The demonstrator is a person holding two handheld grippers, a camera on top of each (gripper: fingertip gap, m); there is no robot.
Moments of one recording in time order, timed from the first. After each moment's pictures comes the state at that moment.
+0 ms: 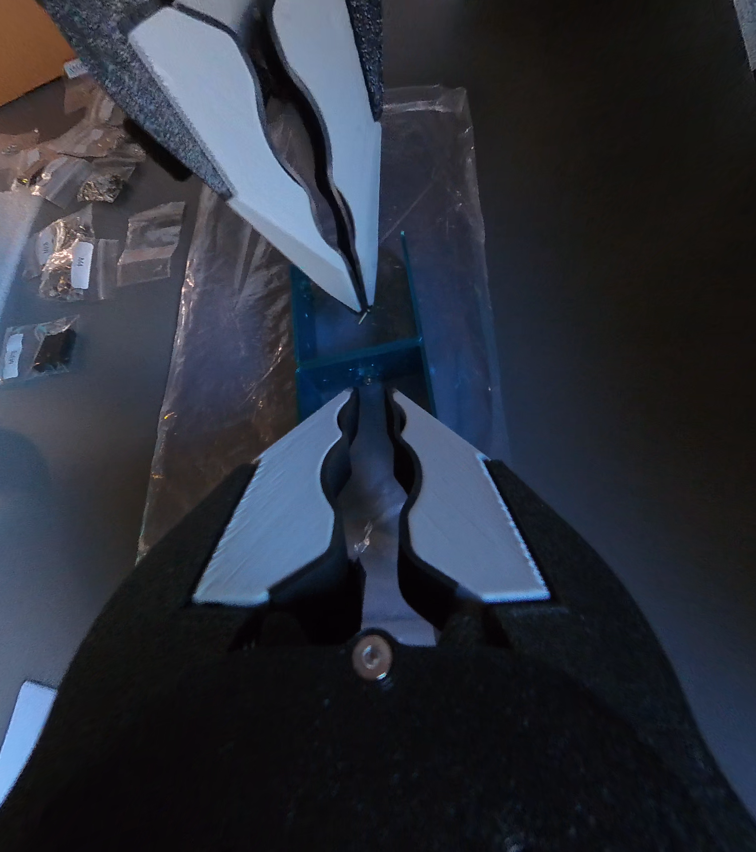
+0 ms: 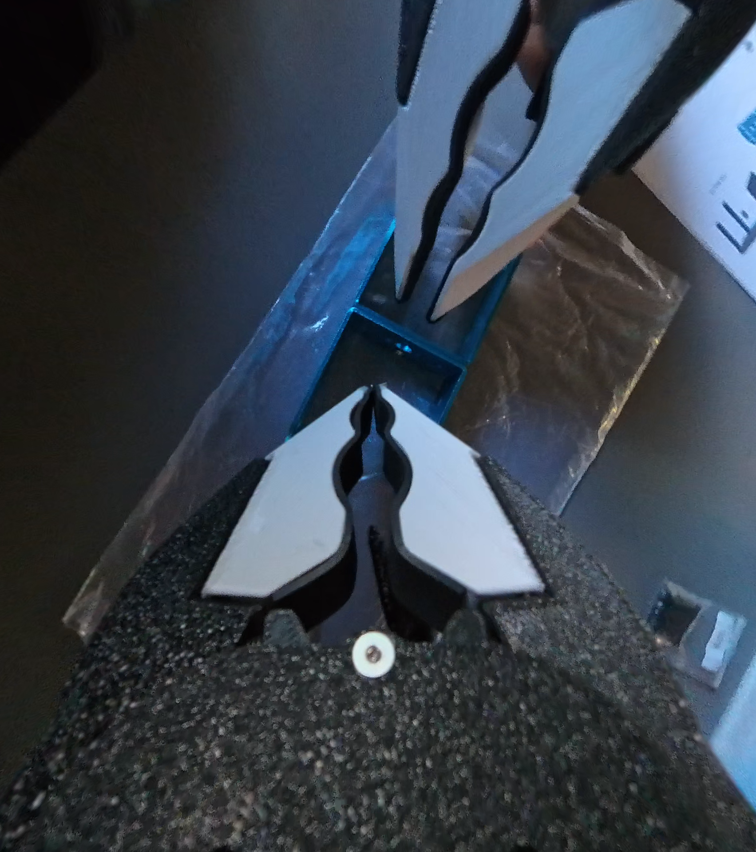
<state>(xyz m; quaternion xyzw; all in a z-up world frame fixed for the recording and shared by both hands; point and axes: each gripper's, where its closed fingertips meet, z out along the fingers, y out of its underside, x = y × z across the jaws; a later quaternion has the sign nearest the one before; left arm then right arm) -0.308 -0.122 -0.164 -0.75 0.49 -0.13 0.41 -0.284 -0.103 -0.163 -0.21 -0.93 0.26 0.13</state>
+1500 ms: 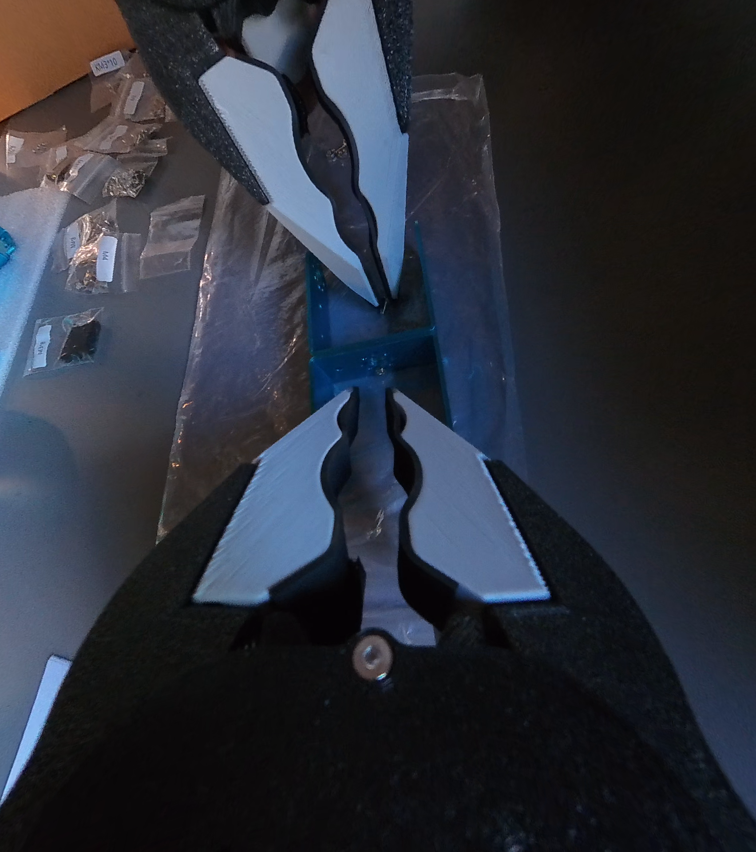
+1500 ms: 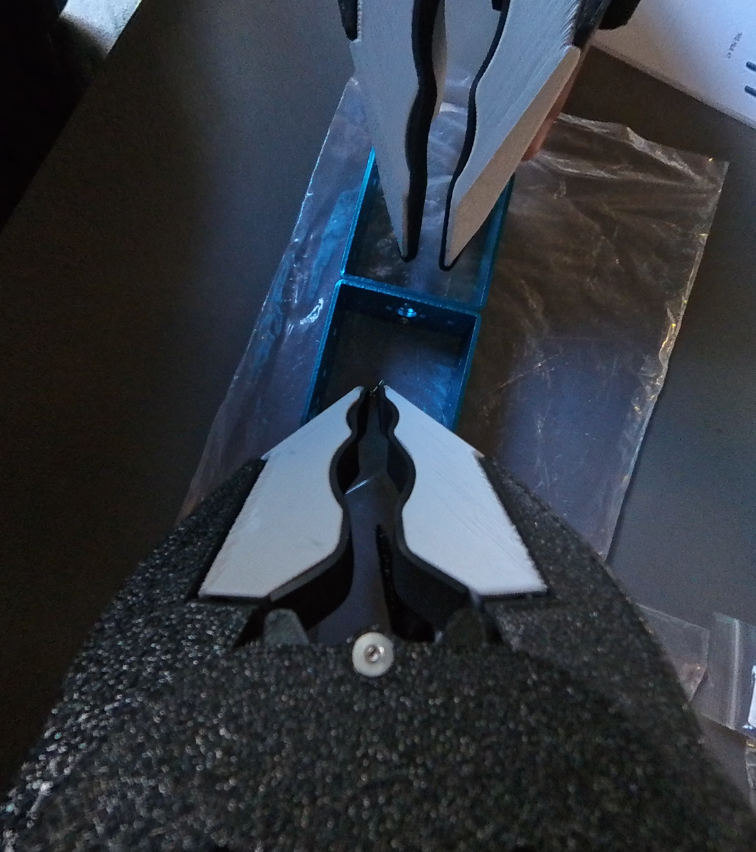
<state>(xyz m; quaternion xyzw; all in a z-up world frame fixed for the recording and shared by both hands) -0.314 -0.119 -0.164 -0.76 0.49 -0.11 0.42 -0.276 -0.098 -0.179 -0.32 -0.89 0.30 0.11</state>
